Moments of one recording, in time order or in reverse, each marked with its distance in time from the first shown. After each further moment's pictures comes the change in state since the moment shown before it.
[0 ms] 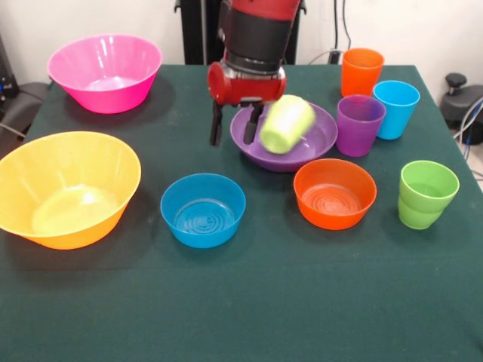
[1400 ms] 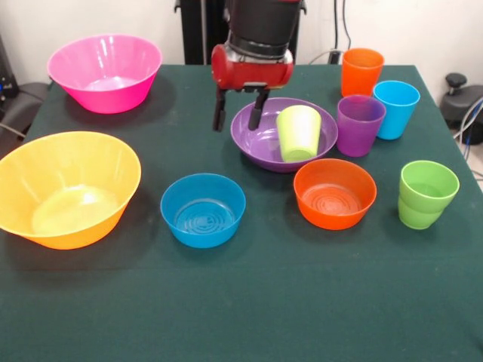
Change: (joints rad) arm -0.022 -0.036 0.030 0.008 0.057 0.133 0.000
